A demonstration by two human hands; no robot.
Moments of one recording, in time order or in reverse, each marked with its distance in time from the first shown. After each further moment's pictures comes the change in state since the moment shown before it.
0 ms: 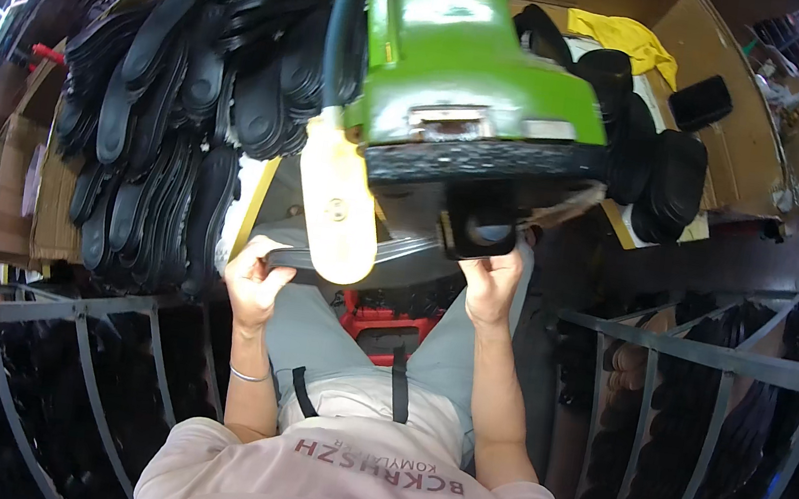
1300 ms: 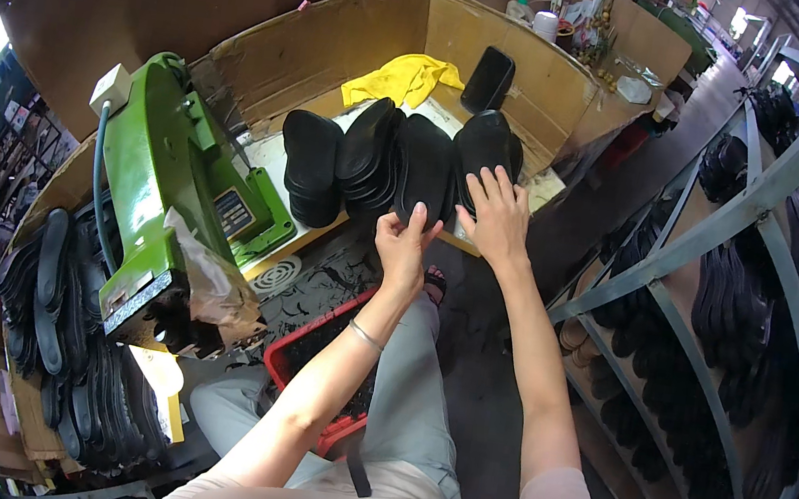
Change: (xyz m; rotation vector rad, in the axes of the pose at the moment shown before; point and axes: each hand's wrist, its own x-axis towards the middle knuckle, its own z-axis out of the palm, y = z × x) left_hand 0.065 0.001 0.424 -0.815 -0.195 -0.441; right_hand 0.132 -0.120 -0.218 -1.972 0.153 -0.632
